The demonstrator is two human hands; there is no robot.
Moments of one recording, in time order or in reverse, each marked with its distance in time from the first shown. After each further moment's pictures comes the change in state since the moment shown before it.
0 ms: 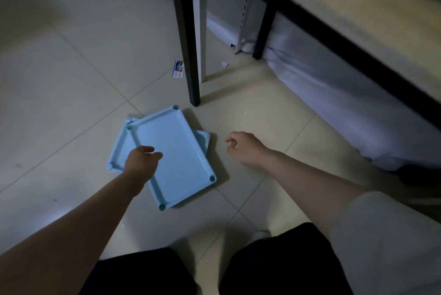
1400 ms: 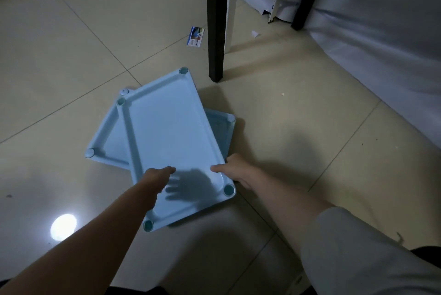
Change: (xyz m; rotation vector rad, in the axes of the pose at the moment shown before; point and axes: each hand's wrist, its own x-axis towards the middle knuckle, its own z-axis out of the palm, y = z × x) left_hand 0.191 -0.189 0.126 -0.137 -0.117 -0.339; right_hand 0.214 0.106 0.261 0.500 -0.155 0.313
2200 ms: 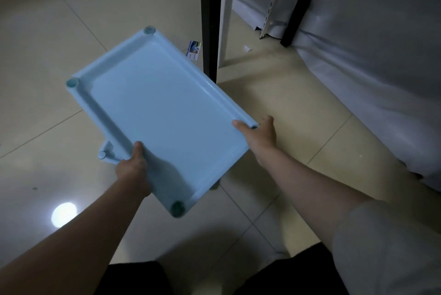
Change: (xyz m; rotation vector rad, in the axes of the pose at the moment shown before) left_hand -0.114 0.068 -0.043 -0.707 0.310 -0.079; right_hand -0.128 -0.094 -0.112 0.197 0.523 -0.206
